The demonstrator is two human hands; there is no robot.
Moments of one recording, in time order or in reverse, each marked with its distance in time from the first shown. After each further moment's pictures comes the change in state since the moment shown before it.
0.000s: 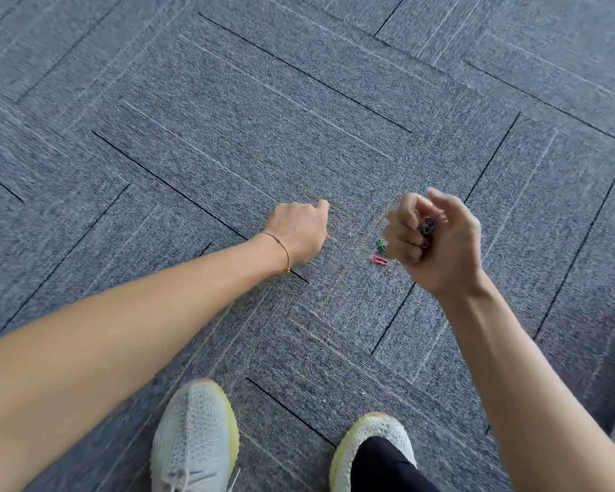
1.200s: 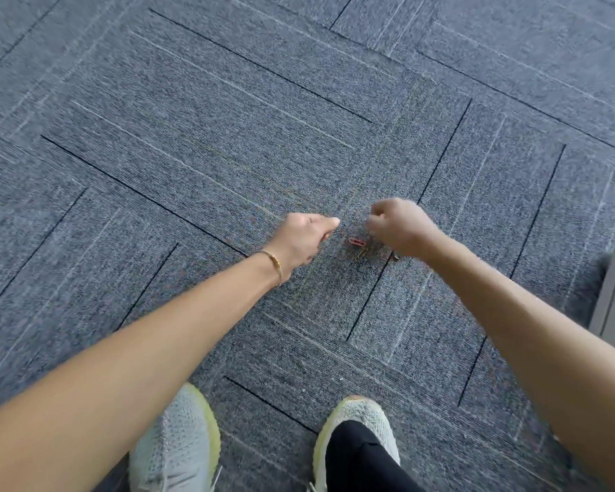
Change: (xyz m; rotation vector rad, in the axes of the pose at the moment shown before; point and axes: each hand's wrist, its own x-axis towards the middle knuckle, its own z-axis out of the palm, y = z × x) left_hand -0.015 0.053 0.001 -1.305 -0.210 -0.360; right_hand 0.015 -0.009 -0.048 -1.695 0.296 0.229
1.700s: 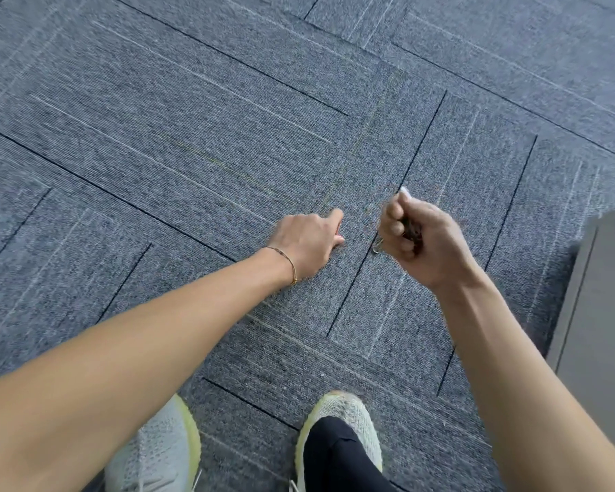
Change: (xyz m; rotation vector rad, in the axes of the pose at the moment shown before) left_hand 0.020 0.002 0.037 1.200 0.087 0.545; right_hand -0.063 0.019 -0.017 1.526 -0.133 -0.093
